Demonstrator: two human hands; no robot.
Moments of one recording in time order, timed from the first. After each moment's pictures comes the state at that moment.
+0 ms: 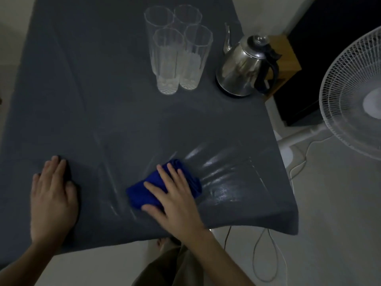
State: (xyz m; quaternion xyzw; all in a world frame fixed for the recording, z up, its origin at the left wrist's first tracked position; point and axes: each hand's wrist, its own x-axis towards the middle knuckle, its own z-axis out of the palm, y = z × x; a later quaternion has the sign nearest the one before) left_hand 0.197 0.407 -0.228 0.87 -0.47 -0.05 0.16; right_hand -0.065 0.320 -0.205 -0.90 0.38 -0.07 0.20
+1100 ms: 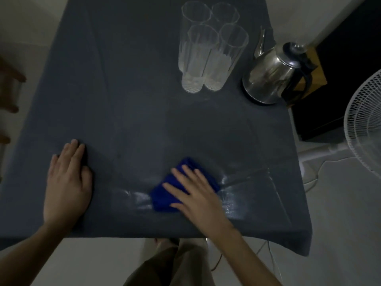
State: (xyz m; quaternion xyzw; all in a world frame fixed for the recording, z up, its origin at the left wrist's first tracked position) left_hand 0.190 0.406 -0.220 0.87 -0.46 -0.06 0.18; right_hand -0.096 0.292 -0.217 -0.96 0.27 -0.01 0.11
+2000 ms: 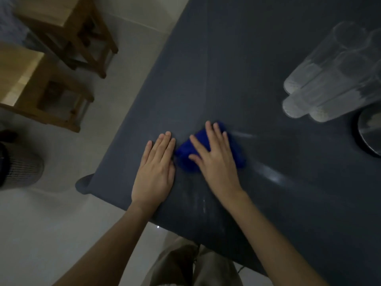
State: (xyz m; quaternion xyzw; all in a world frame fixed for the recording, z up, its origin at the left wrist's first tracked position) left_hand 0.191 0.410 -0.209 0.88 -0.45 -0.09 0.13; right_hand 0.096 0.263 -0.216 -0.96 0.23 -0.05 0.12
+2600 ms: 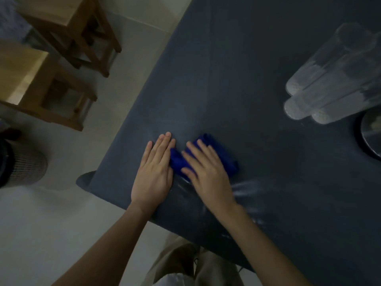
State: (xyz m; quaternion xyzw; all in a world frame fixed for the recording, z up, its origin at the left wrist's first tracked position) left_hand 0.193 0.411 -0.209 0.88 -0.45 -0.10 0.13; right_hand 0.084 0.290 -0.210 -0.96 0.19 -0.06 0.21
